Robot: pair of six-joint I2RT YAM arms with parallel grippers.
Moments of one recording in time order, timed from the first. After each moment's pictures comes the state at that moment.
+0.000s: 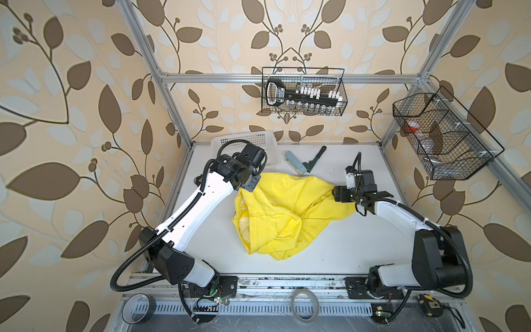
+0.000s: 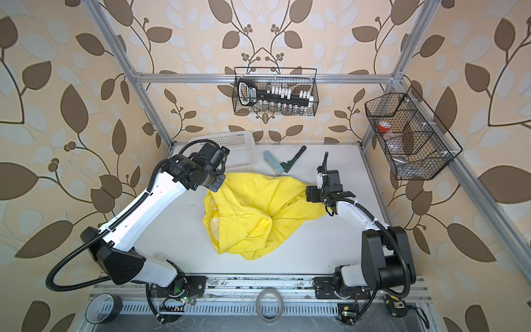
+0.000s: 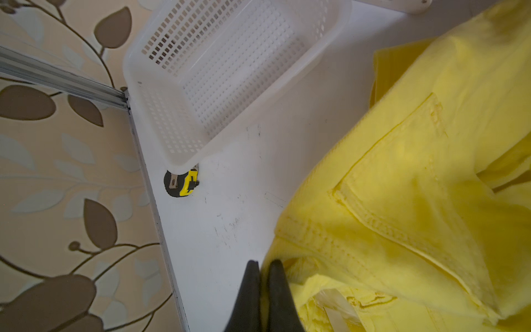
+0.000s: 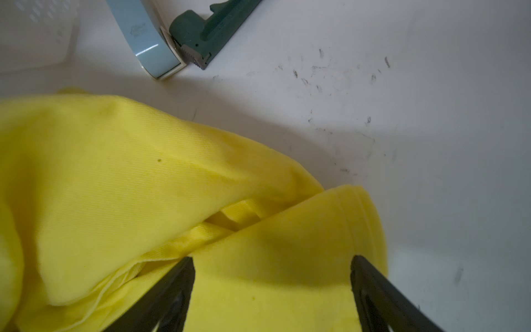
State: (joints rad) left arm -0.54 1.46 1.61 -1.20 -0.38 0.01; right arm 0.13 1.45 0.83 -0.25 -0.02 0.07
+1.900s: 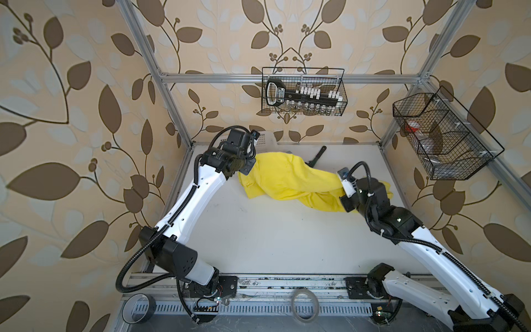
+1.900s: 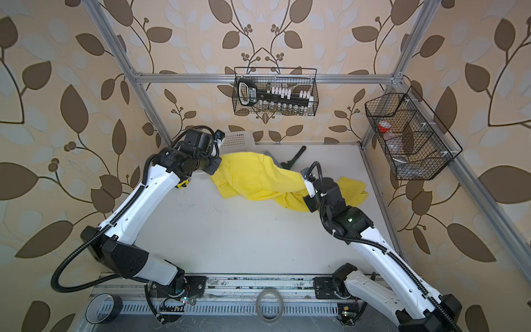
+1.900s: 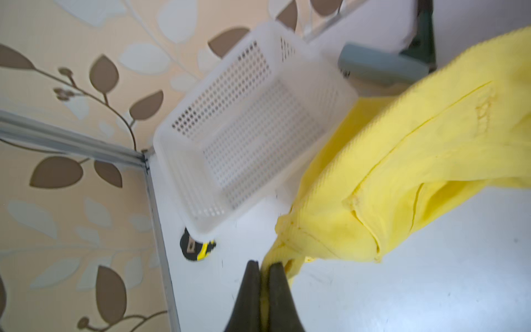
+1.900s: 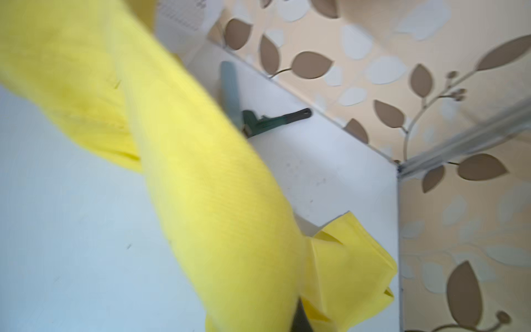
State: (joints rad) left arm -0.38 1.45 1.57 -0.96 -0.25 0.22; right arm 0.59 0.90 0.89 -0.60 0.37 -0.20
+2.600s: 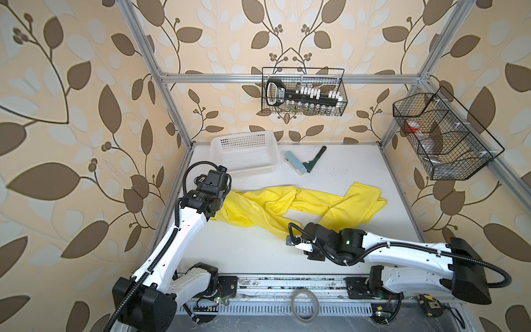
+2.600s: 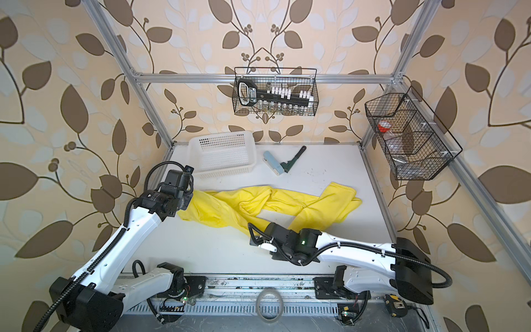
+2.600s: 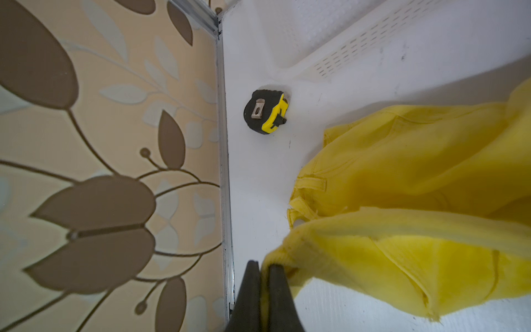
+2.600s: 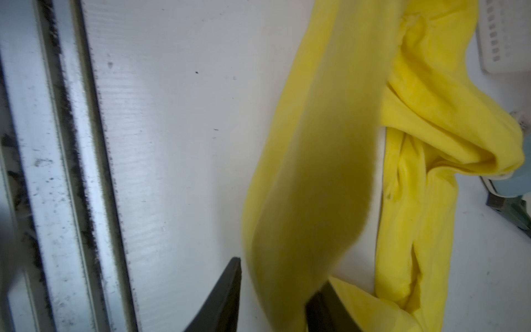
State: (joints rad) left arm -0.22 1.08 1.00 -0.87 -0.58 0.17; right arm 1.16 1.21 0.73 -0.57 0.21 -0.34
